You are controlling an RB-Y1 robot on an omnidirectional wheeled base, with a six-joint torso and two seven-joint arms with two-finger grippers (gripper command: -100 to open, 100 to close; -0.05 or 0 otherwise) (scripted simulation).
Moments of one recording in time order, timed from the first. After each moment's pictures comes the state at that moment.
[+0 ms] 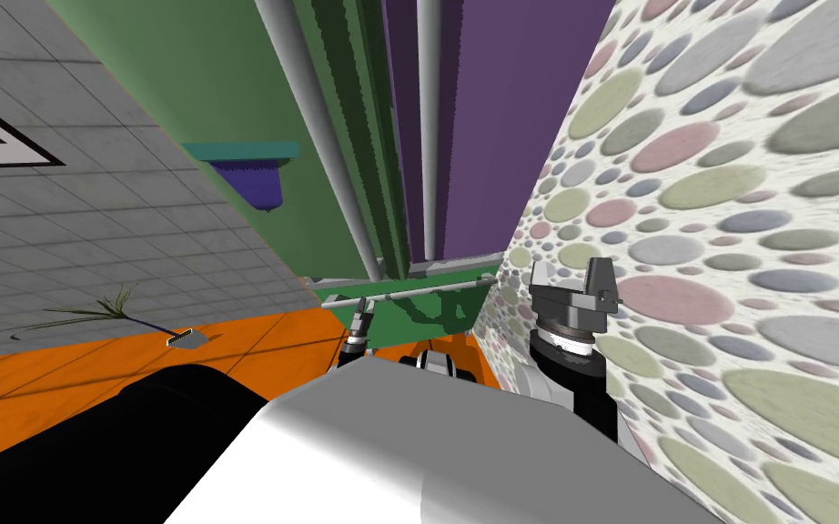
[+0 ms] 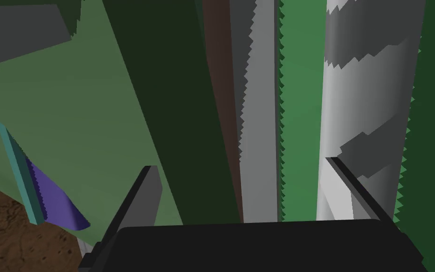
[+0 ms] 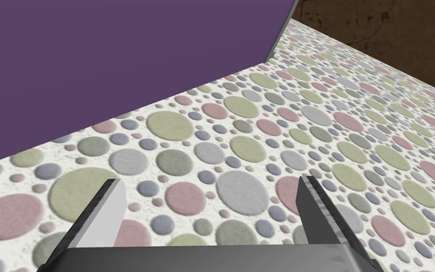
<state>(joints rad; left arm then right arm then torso) 0.45 0.17 0.07 -1.46 0.04 -1.03 0.07 0.47 -0.01 0.06 -2.32 0.09 -0.64 -0.12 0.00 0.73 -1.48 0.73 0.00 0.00</state>
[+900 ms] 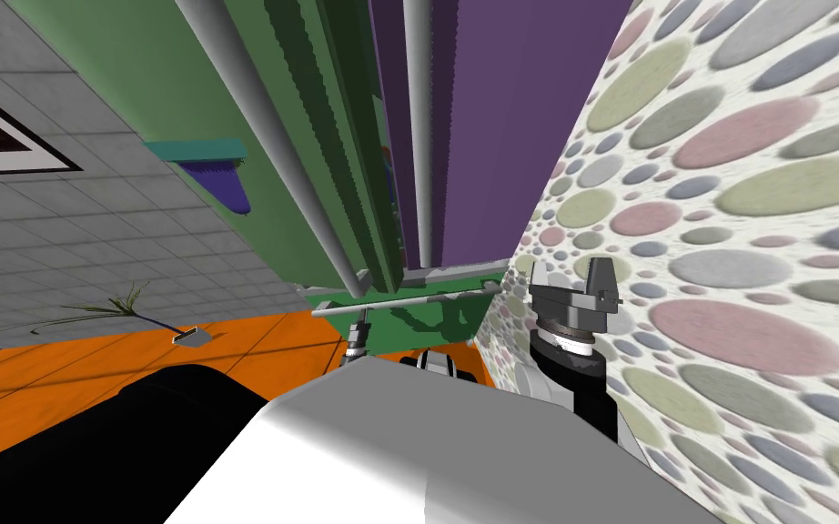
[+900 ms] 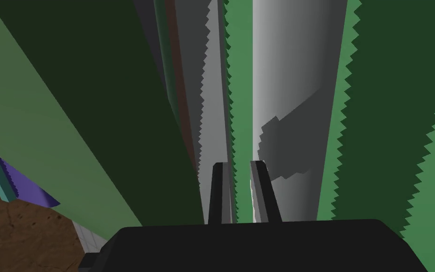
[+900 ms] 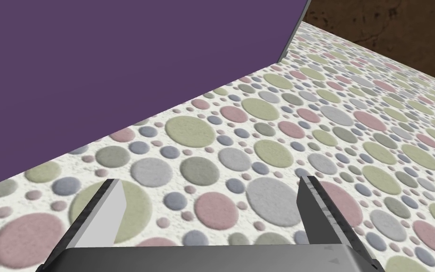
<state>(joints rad) 0.44 0.10 0.11 -1.28 0.07 -1.16 0.09 0.47 -0.01 0.06 -2.32 0.09 -0.64 -0.12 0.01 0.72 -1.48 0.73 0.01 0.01</state>
